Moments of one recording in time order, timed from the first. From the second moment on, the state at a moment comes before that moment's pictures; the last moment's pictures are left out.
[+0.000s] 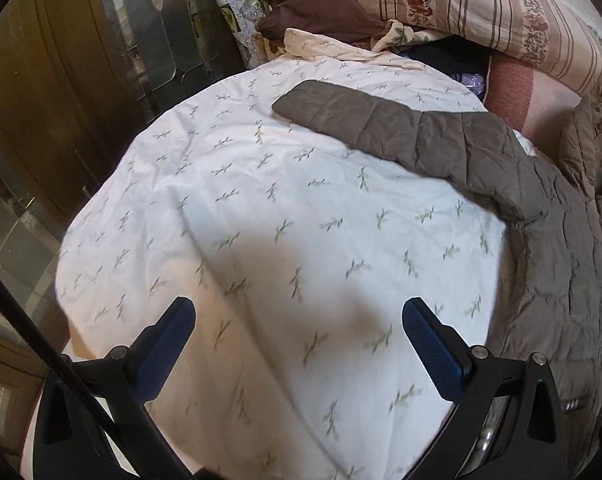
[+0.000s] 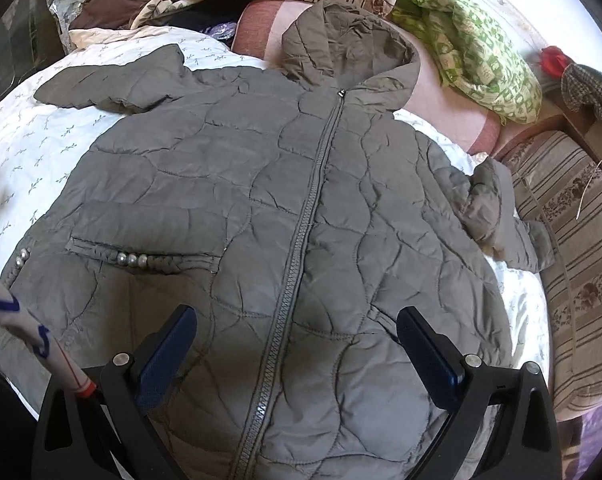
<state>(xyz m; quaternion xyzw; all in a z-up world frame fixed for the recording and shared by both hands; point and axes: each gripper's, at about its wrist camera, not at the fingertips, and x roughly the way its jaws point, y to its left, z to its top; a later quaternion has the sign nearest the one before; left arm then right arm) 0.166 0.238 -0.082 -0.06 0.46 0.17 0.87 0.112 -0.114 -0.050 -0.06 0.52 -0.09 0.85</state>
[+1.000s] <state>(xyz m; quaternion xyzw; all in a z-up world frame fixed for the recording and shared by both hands) 0.432 0.364 -0.145 -0.37 0.45 0.06 0.81 0.152 -0.145 -0.100 0.01 0.54 -0.12 0.83</state>
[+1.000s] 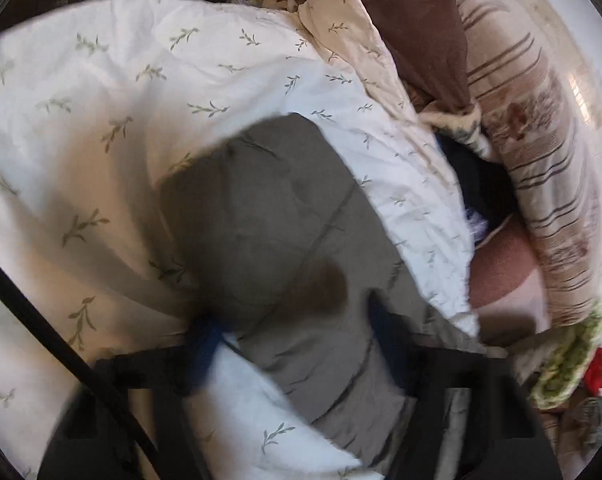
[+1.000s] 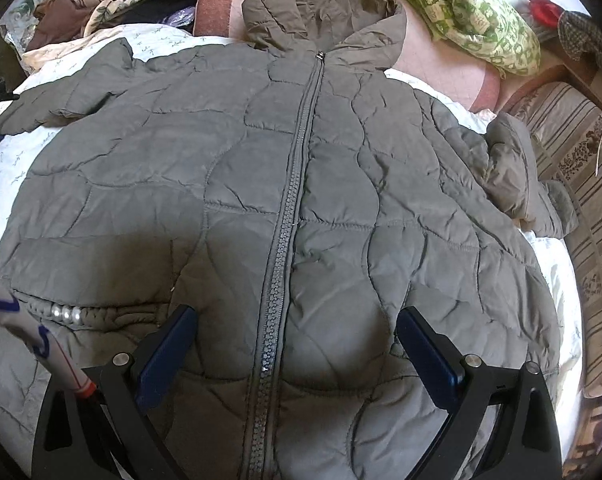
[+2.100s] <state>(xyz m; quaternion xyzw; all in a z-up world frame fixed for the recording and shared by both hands) 0.218 -0.055 -0.076 -0.07 0.53 -0.20 0.83 0.029 -0.289 -0.049 0.15 0.46 -0.21 0.85</state>
